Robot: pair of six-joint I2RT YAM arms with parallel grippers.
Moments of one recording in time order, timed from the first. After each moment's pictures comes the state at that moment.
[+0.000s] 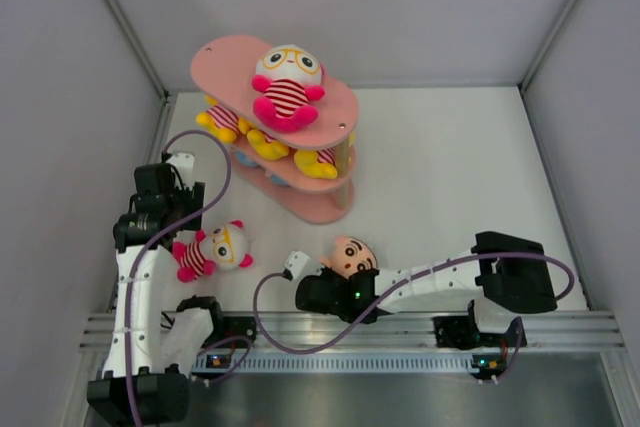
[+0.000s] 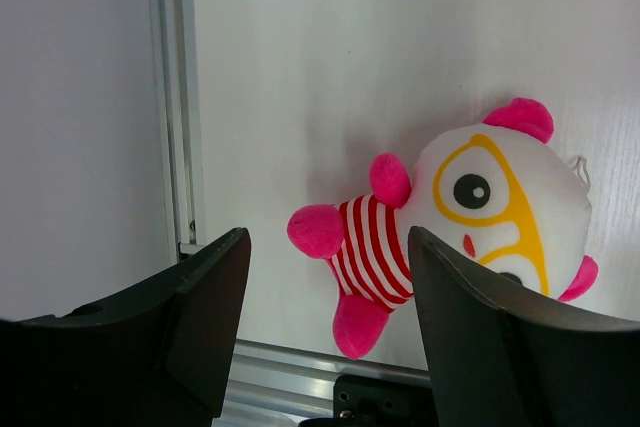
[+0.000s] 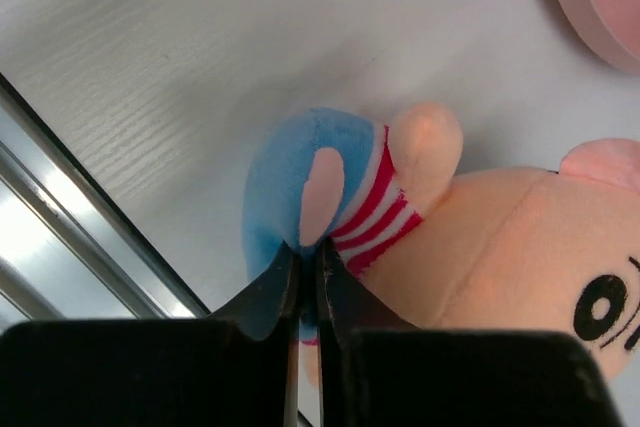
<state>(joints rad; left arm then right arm) 0.12 0.85 0.95 -0.90 -0.13 0.24 1.53 1.64 0.95 -0.34 0.56 0.27</state>
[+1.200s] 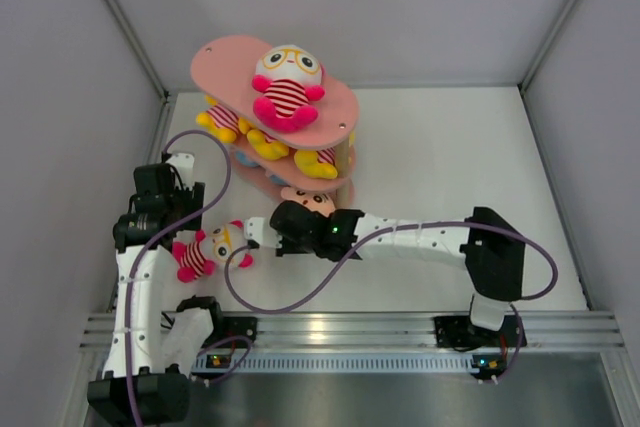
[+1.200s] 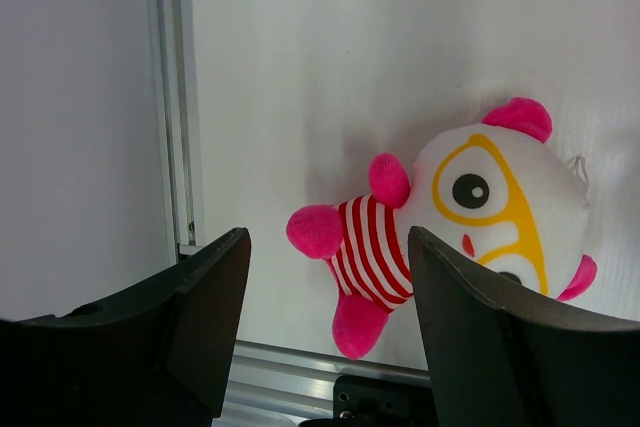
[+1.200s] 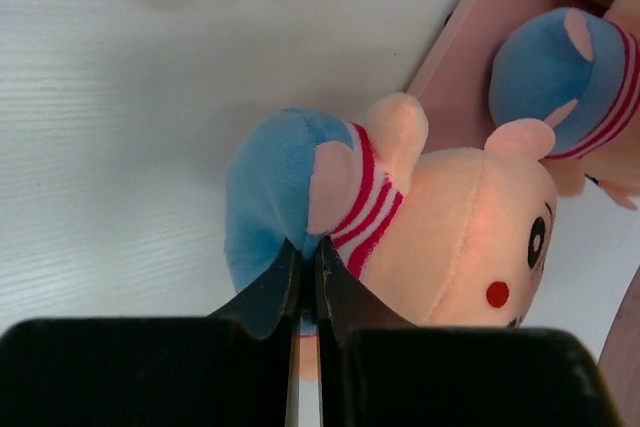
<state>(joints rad) 0.12 0.85 0.95 -0.90 -0.12 0.24 1.26 1.76 1.35 -0.42 0.24 -0.50</state>
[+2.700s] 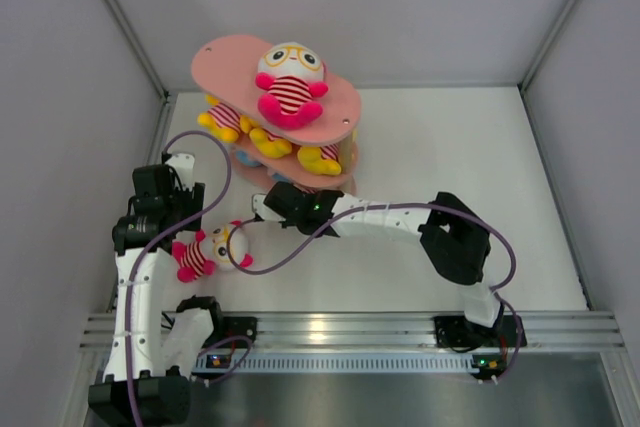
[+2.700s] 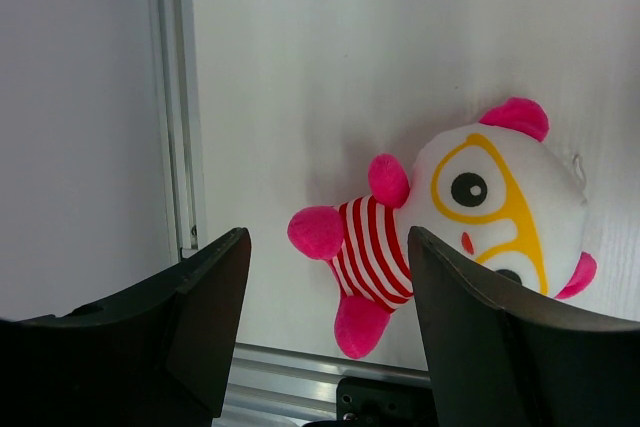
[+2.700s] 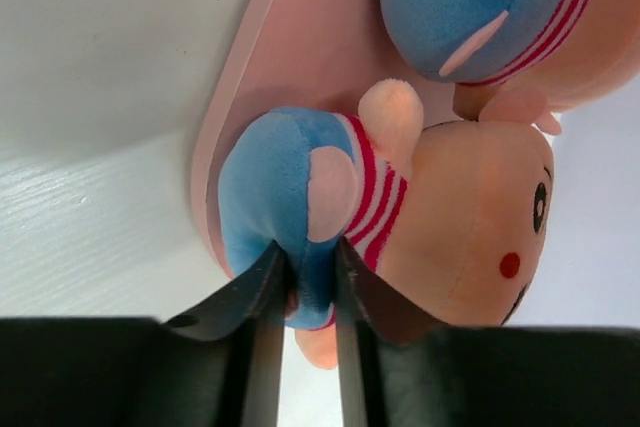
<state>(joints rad) 0.12 0.83 0.95 -0.90 -0.11 0.26 1.14 1.99 1.53 -0.49 0.50 -0.63</state>
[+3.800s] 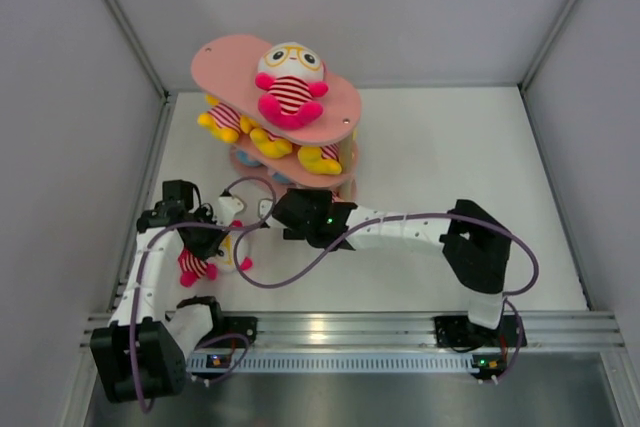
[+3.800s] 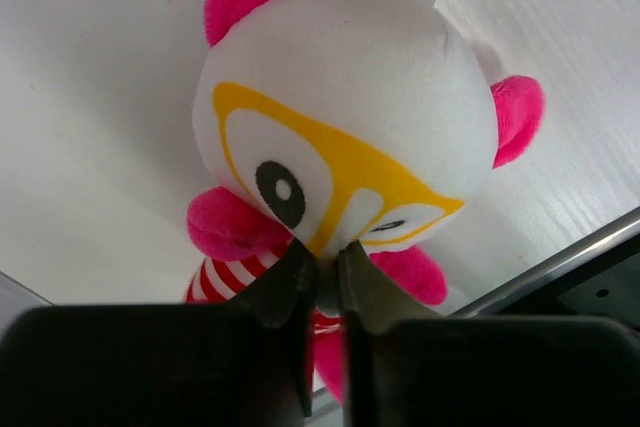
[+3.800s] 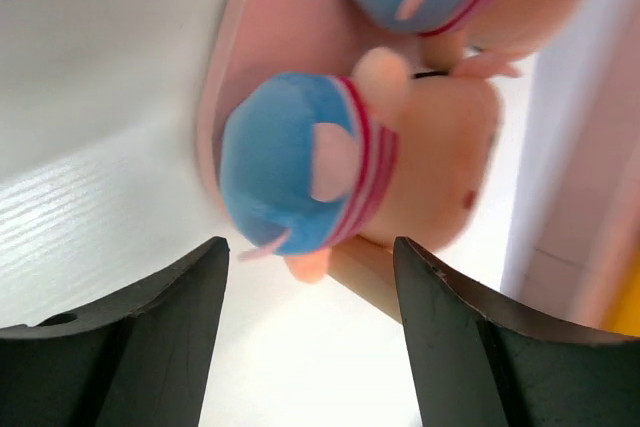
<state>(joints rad) 0.12 1.00 0.72 -0.97 0.24 0.84 1.18 1.88 1.37 -0.41 0.57 -0.57</state>
